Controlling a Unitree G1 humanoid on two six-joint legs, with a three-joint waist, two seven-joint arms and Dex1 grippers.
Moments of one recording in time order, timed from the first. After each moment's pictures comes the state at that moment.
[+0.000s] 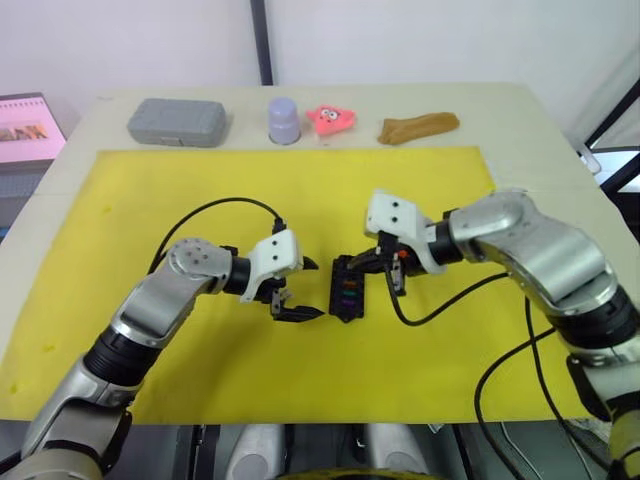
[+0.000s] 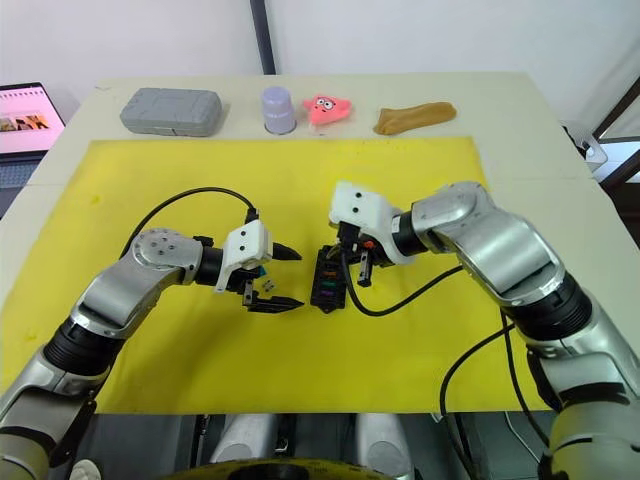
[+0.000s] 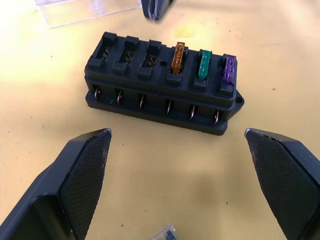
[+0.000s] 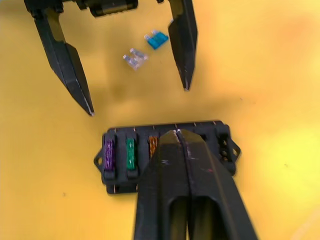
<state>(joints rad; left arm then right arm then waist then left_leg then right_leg) -0.51 0.64 -0.33 -0.24 -0.27 0.56 -1.11 -0.74 -0.79 0.37 -0.41 0.38 1.00 1.02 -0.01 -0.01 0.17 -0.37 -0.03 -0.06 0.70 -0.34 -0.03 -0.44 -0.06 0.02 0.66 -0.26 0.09</state>
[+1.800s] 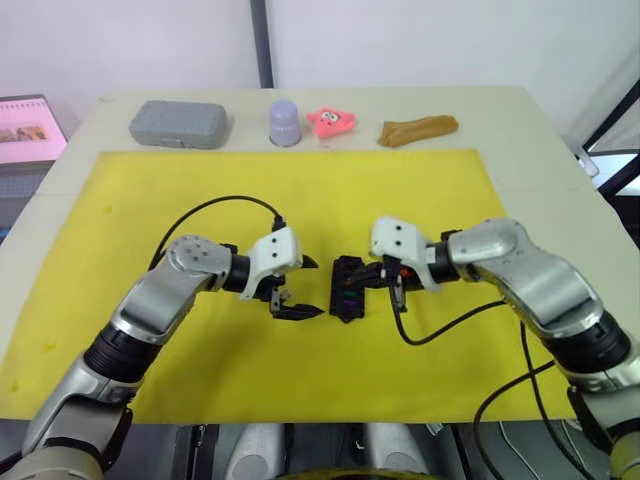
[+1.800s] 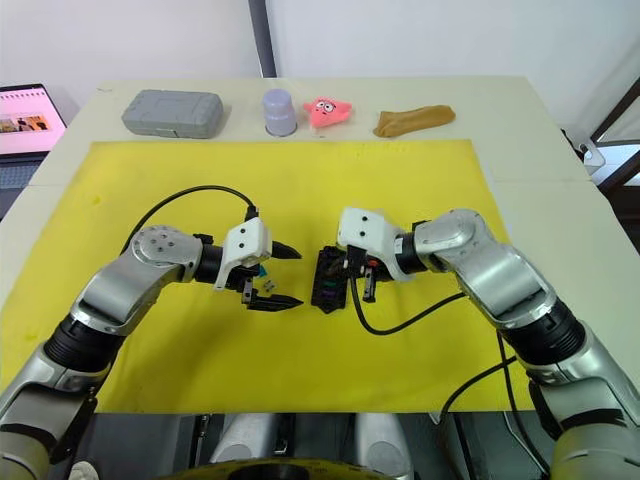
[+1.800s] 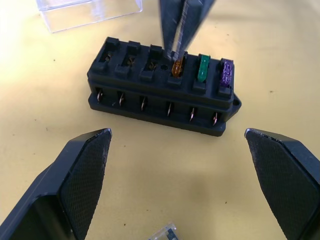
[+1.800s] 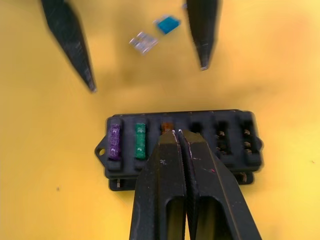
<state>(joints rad) -0.52 0.65 -0.31 -0.22 -0.30 0.56 -1.13 -0.66 -0.78 0.32 -0.39 0.36 0.91 1.04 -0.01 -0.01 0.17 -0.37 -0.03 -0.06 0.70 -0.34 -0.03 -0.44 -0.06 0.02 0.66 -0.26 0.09</state>
